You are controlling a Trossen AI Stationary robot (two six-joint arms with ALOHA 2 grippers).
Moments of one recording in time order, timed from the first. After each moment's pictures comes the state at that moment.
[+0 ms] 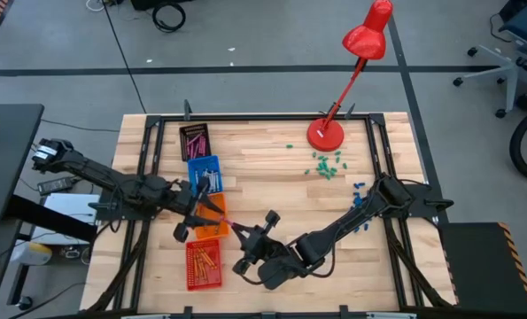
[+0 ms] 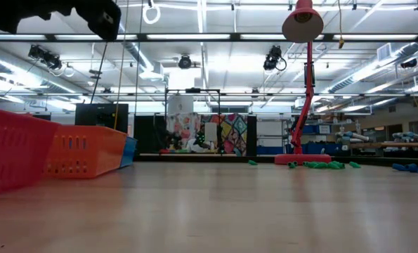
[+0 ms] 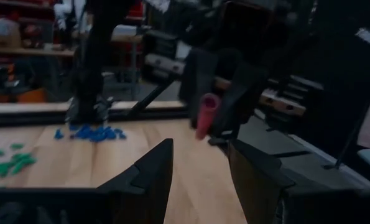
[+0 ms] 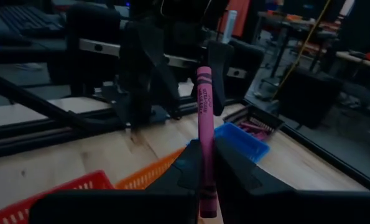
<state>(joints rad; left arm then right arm) -0.32 0.87 0.36 0.53 0.01 -0.10 0.54 2.13 1.76 -0.07 1.13 0.26</state>
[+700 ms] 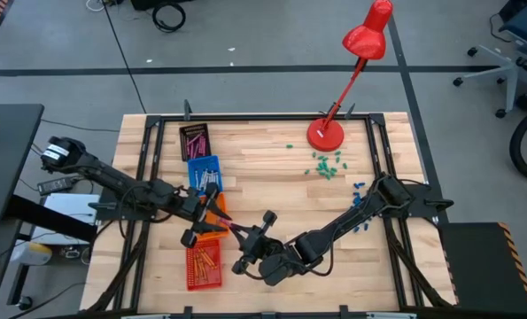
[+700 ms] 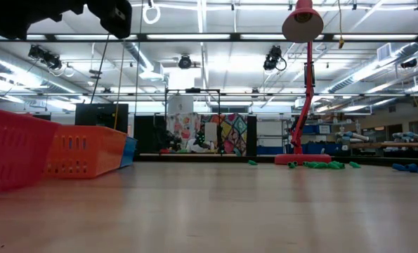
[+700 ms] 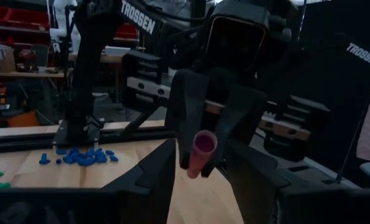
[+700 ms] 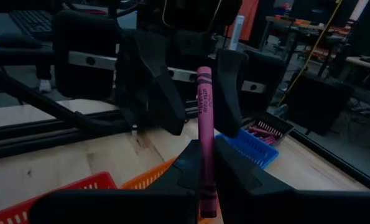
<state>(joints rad) -0.35 1.10 0.36 0.86 0.01 -0.08 0.53 2.13 1.71 0.05 1.09 0.19</state>
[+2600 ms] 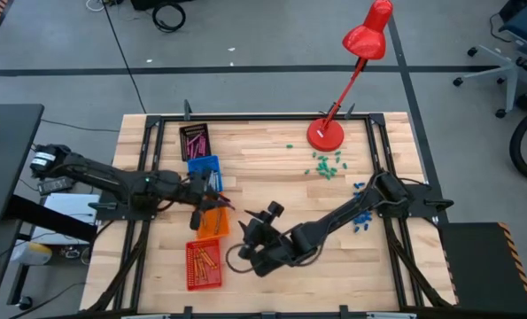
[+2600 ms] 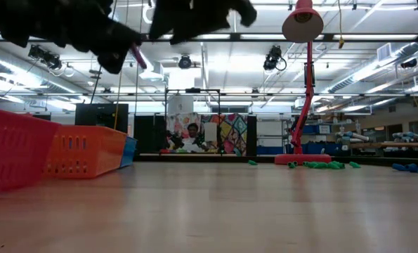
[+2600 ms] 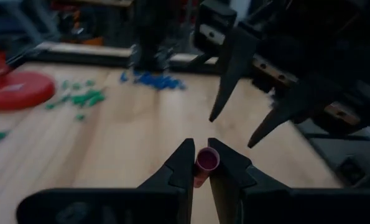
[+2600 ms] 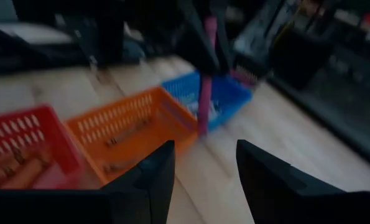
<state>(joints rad) -0.16 0.92 0.36 0.39 -0.04 -0.13 0.46 2.12 1.71 -0.42 1.03 0.51</state>
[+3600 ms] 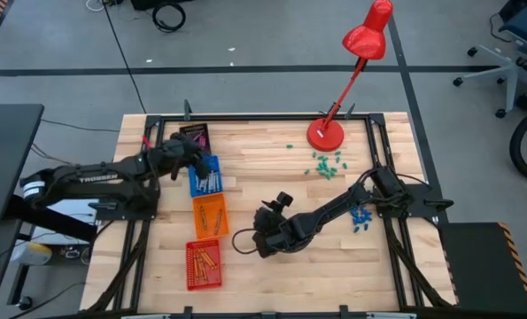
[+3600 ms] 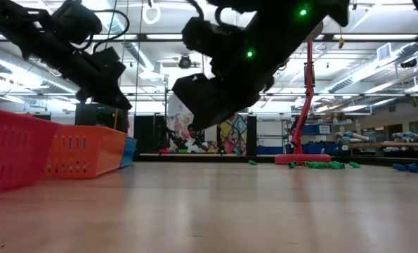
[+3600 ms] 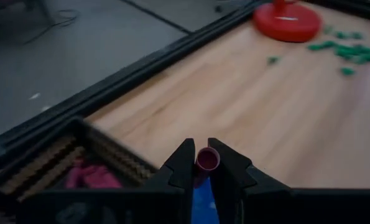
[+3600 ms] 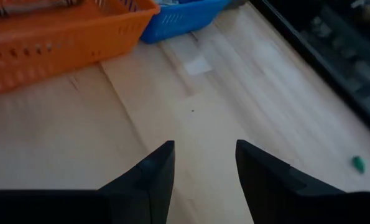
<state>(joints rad) 0.38 0.82 0.36 -0.02 -0.33 -0.20 0.37 2.13 1.44 -0.44 0.95 0.57</state>
